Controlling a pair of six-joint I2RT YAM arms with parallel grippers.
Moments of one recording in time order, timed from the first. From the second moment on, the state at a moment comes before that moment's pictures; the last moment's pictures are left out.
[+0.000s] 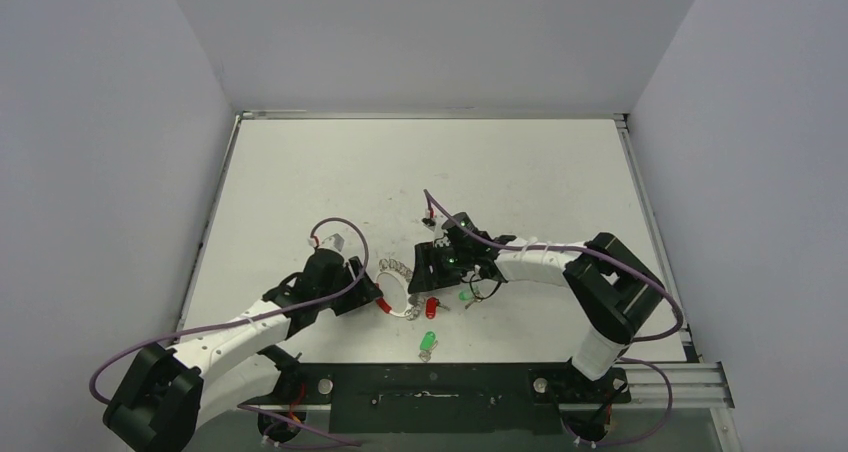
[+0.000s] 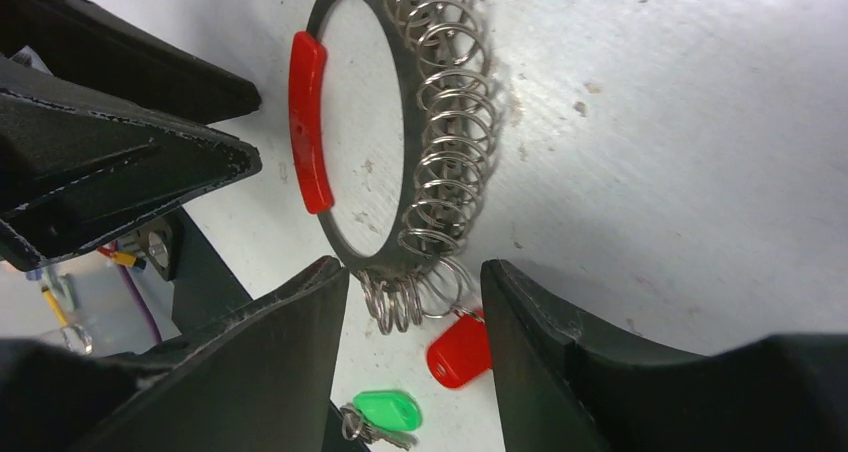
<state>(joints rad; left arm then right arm) -0.58 0.99 0.31 -0.15 0.05 -0.93 0.78 1.71 0.83 0.01 -0.45 0.57</state>
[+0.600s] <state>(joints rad) -0.58 1.07 0.36 -0.17 0.03 -0.89 0.78 1.66 0.85 -0.08 -0.36 0.51</state>
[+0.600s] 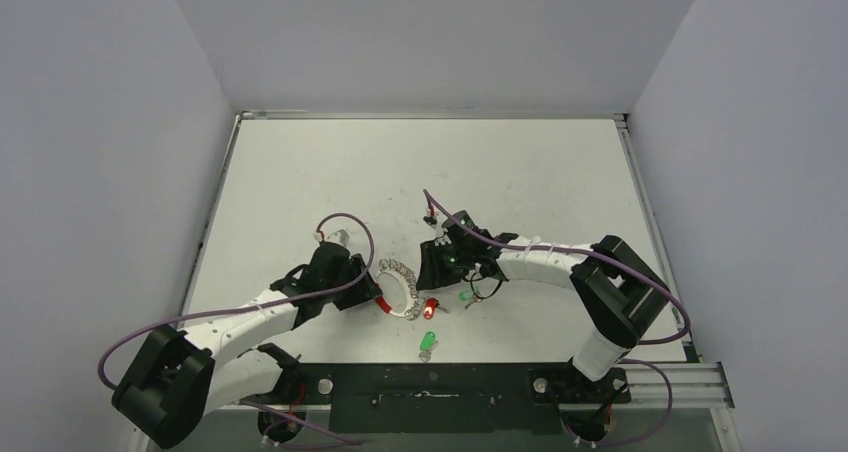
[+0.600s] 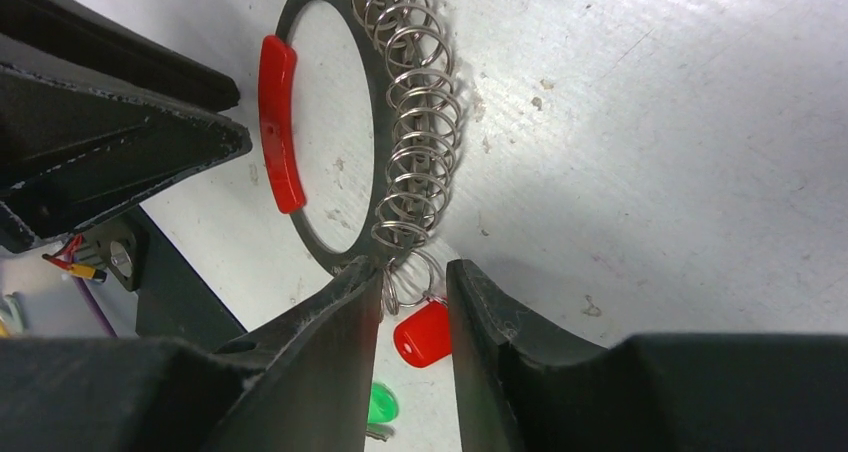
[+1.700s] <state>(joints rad) -0.58 1.23 0.47 -0.19 0.03 -0.81 0.81 1.73 0.83 0.04 -0.39 0.58</state>
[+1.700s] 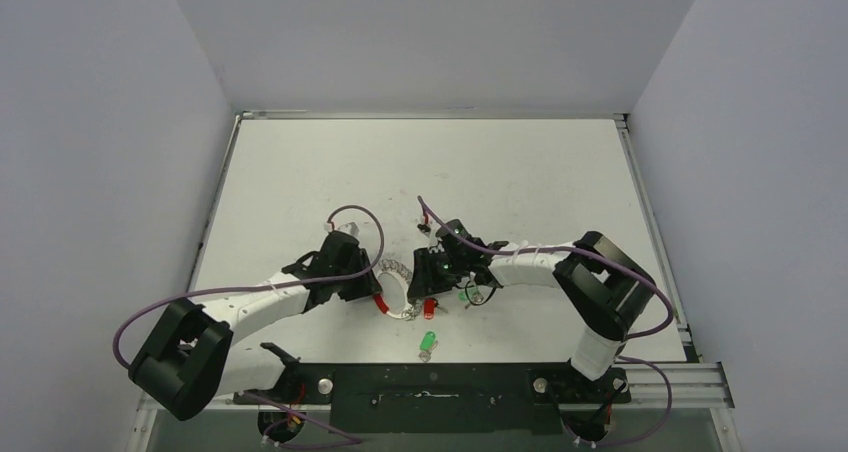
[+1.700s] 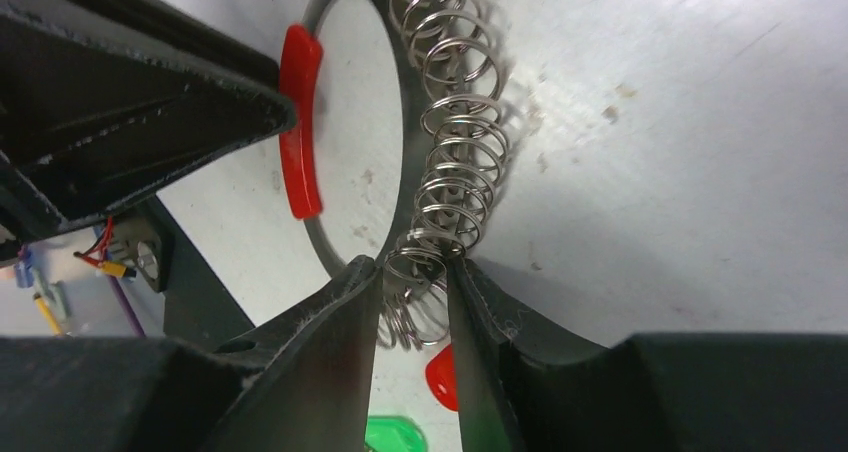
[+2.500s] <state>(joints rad) -0.54 1.41 0.79 -0.33 0.04 -0.63 0.81 1.66 0.73 0.28 -0.46 0.74</state>
